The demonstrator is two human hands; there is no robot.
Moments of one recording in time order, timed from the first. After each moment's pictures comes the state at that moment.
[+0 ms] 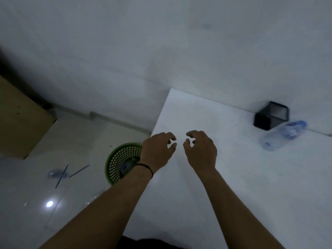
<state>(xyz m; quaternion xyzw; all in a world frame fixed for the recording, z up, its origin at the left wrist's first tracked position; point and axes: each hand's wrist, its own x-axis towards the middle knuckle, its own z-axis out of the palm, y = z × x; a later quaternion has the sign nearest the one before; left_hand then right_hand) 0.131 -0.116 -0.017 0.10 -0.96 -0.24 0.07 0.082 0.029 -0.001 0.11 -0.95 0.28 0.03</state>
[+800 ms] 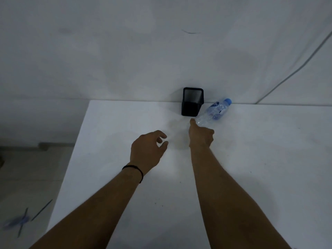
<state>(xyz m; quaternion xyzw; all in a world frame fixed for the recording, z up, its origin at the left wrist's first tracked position) 0.015 0.113 -0.013 0.04 -0.96 -0.29 0.03 -0.065 0.278 -0.012 -0.46 -0.71 0.52 -0.09</state>
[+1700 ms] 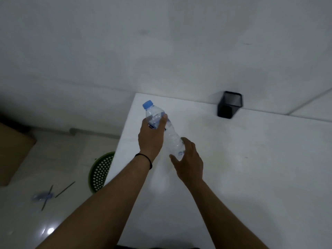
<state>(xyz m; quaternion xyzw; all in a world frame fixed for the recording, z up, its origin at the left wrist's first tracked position) 0.065 0.008 0.022 0.29 -0.74 -0.59 0.11 0.106 0.145 -0.025 0.04 -0.94 0.33 0.00</state>
